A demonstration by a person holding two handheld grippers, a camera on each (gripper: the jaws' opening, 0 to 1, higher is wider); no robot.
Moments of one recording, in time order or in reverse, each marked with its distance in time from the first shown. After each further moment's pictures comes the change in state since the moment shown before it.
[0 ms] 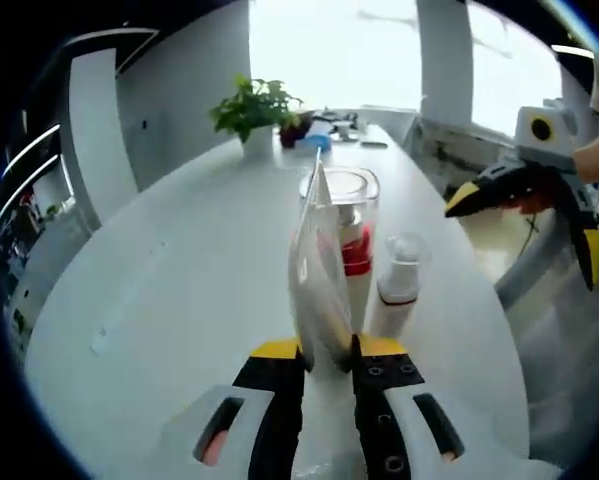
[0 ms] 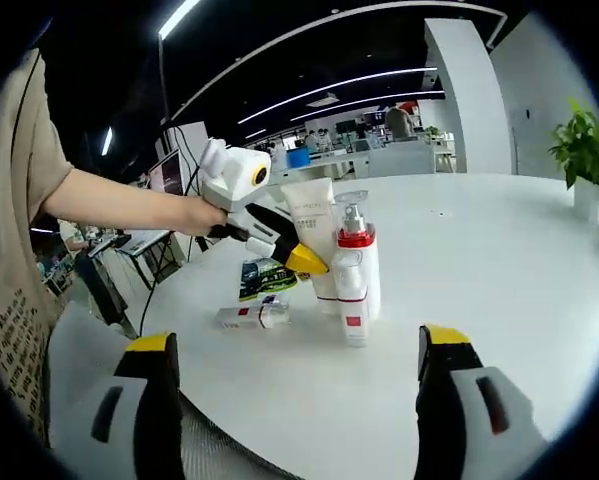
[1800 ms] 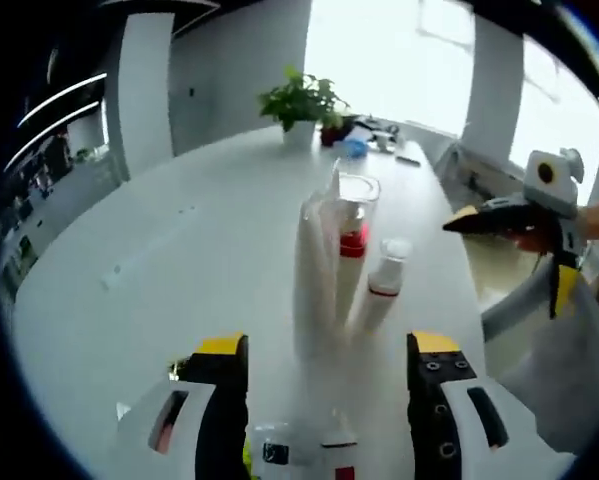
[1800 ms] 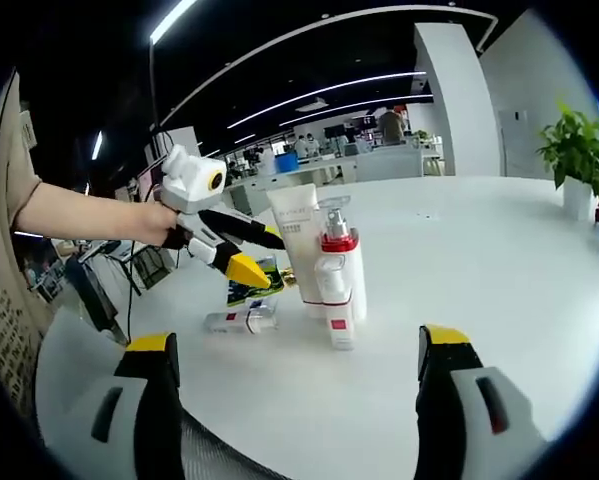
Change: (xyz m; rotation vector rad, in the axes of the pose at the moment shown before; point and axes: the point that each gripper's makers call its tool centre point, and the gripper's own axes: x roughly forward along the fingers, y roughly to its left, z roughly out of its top) left arm -0.046 -0.015 -0.013 -0.252 -0.017 0.107; right arm -0.004 -0.011 0.003 0.006 -0.022 -0.056
